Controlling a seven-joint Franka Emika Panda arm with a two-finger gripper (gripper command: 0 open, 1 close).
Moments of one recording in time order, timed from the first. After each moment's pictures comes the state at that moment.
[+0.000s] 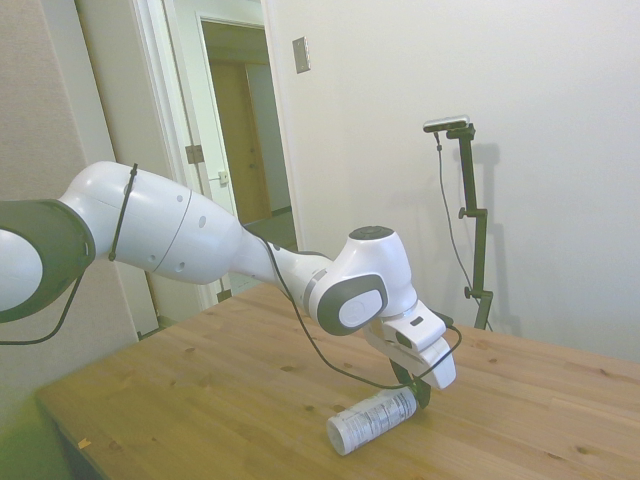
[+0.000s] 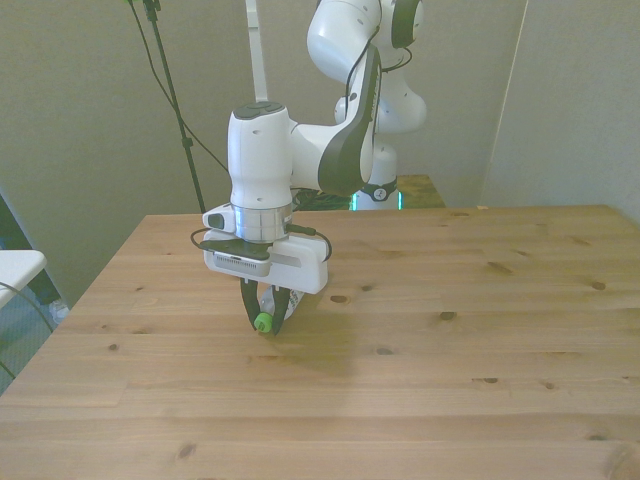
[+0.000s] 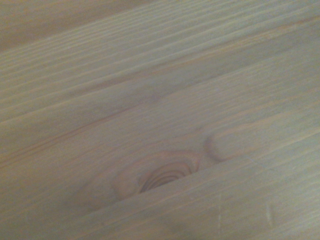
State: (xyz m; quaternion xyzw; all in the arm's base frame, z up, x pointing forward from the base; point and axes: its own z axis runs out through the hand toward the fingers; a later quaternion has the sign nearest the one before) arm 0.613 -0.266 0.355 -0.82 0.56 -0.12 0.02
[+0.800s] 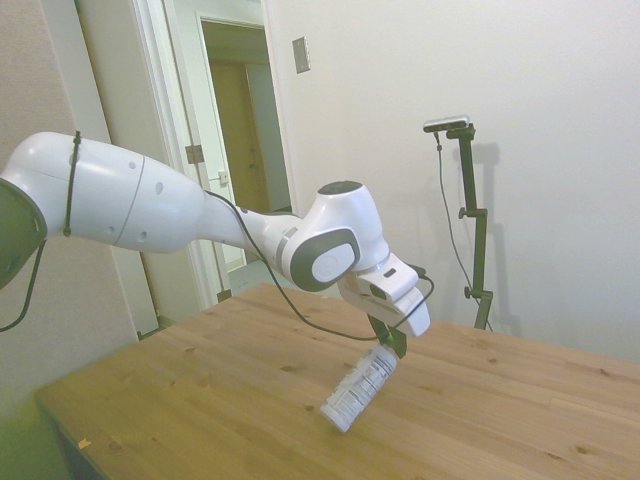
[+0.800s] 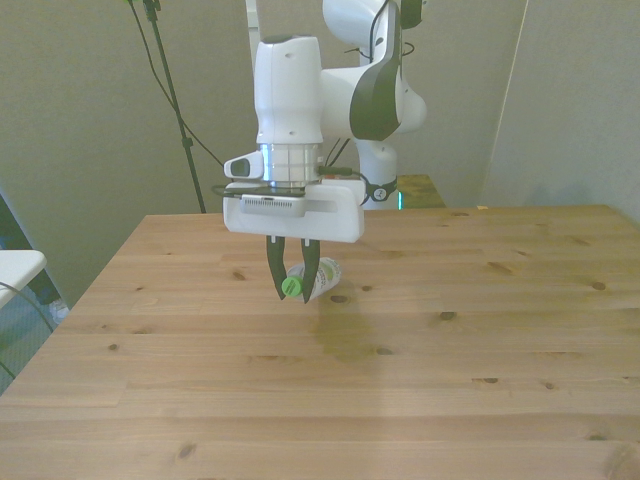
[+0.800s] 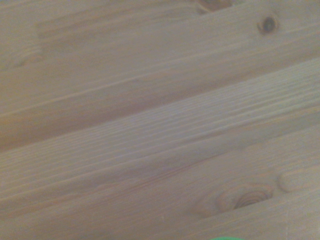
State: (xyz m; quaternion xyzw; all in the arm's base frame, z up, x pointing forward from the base) arm 0.614 -0.207 0.448 -0.83 0.53 -0.16 0.07
